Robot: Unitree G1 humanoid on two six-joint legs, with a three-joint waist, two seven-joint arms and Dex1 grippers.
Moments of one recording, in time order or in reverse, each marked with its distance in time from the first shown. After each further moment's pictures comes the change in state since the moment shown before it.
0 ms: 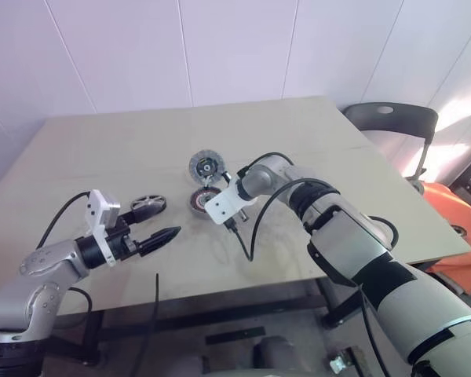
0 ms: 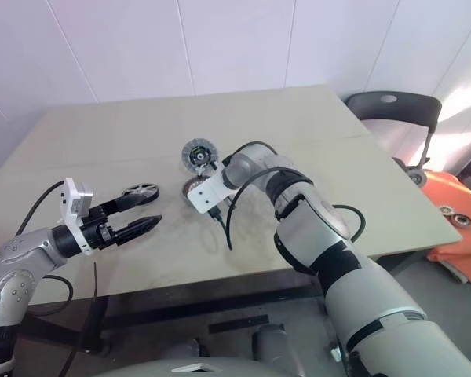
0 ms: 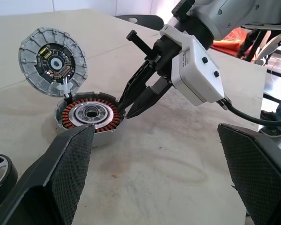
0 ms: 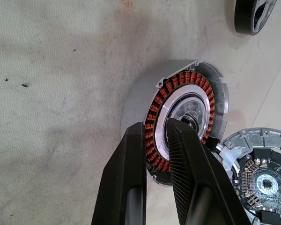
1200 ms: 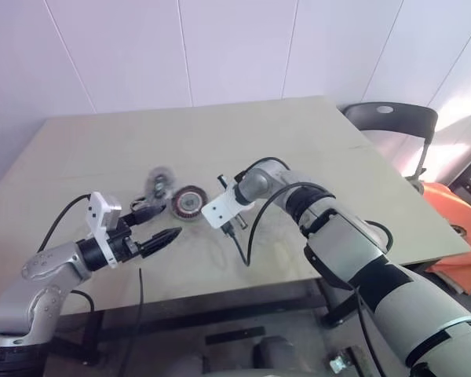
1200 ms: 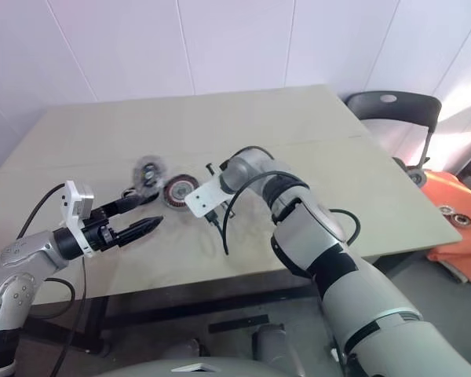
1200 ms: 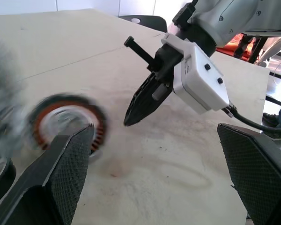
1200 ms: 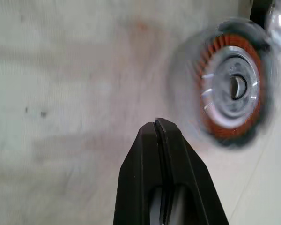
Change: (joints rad) left arm 0.018 -0.017 0.000 -0.016 0.000 -0.004 0.022; right arm 0.019 0.030 -0.023 0.004 0.015 0.010 0.045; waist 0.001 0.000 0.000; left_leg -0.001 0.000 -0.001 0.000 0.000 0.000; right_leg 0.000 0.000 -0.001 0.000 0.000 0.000
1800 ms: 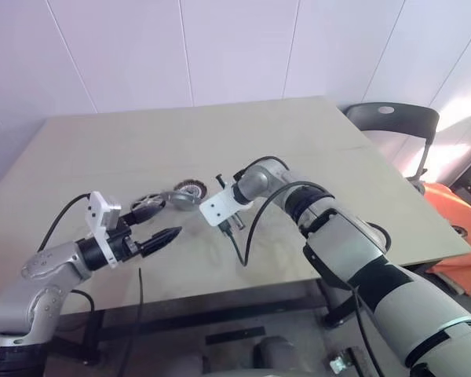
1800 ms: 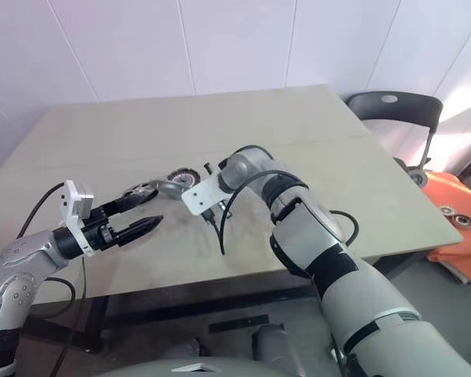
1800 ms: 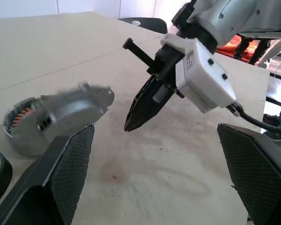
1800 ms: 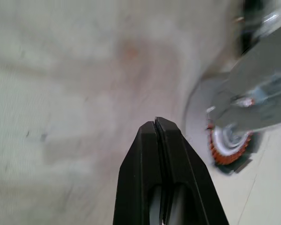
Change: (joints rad) left arm -0.007 0.000 -0.001 0.000 0.000 -0.009 -0.003; right arm 0.000 0.020 -0.107 0.000 0.112 0.024 0.095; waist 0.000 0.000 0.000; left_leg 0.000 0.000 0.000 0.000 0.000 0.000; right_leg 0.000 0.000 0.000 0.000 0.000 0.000
